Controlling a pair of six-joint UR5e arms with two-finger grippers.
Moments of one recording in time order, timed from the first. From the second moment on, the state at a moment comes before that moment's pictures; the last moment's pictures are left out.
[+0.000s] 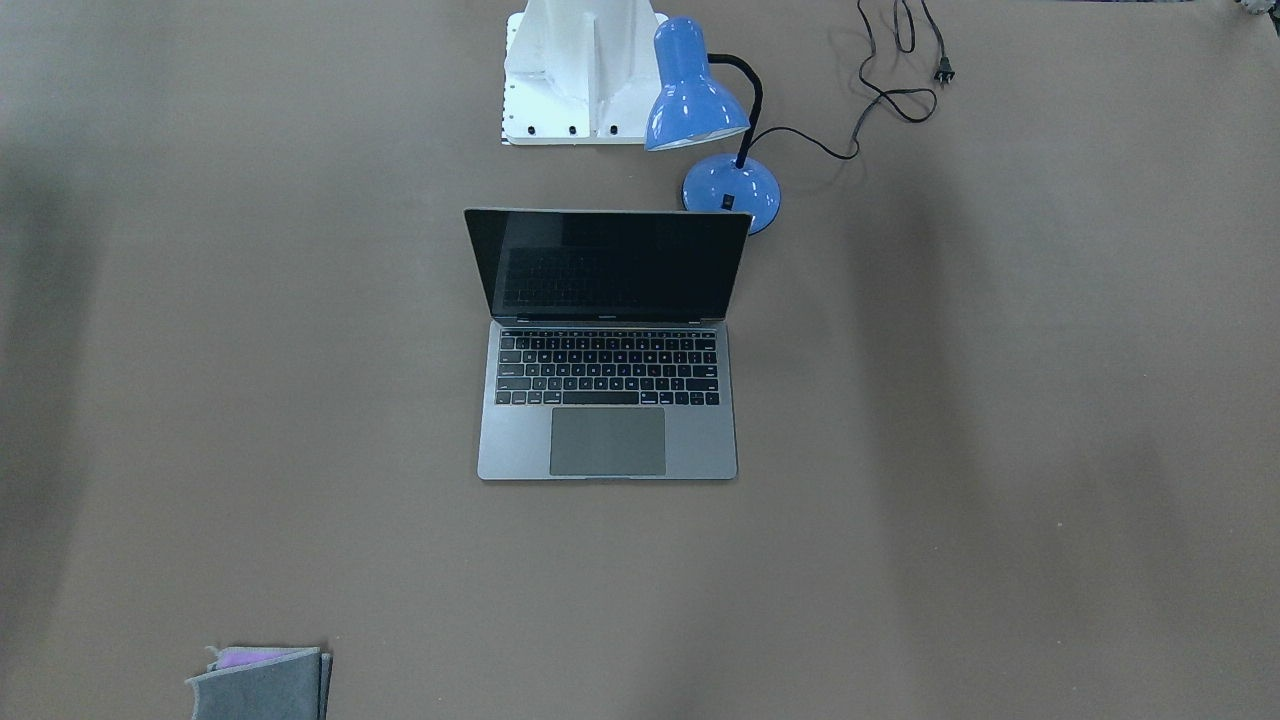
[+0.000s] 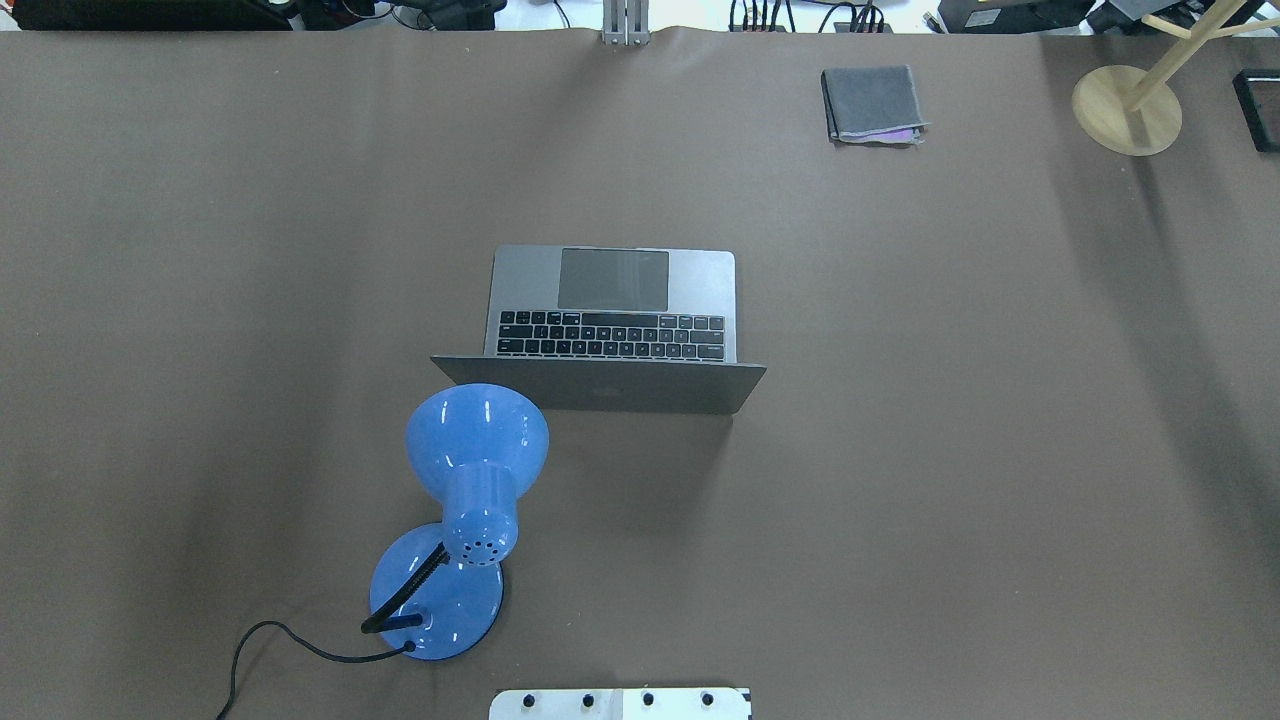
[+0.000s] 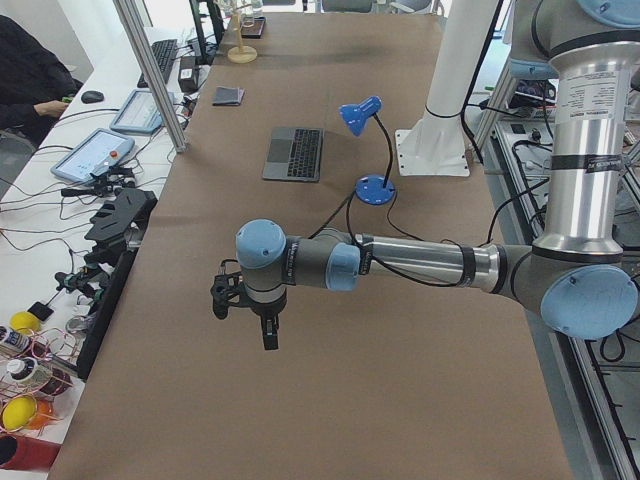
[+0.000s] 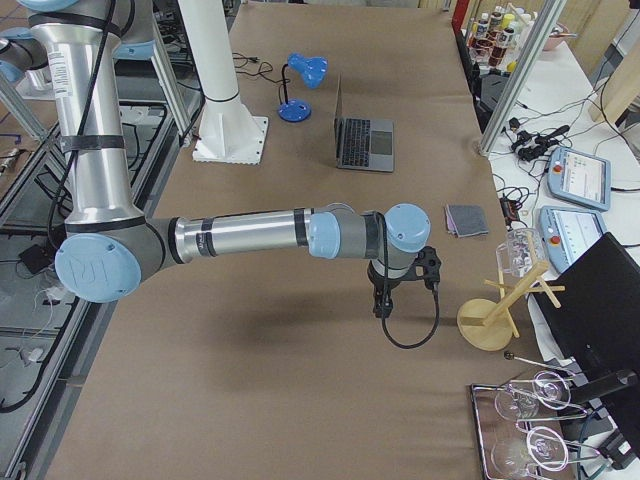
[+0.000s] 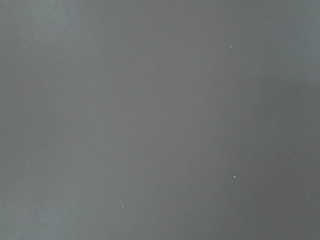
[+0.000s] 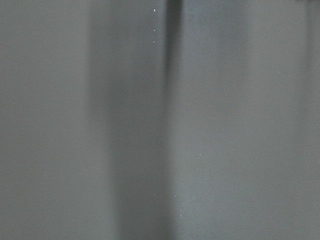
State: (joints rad) left arm -1.57 -1.56 -1.67 -1.59 -2.33 -0.24; right arm 1.53 -1.48 1.63 -1.71 2.44 -0.02
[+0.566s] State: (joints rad) left arm -1.56 -1.56 -1.68 -1.59 -2.33 -0.24; right arm 1.53 -1.48 1.63 -1.71 2.44 -0.02
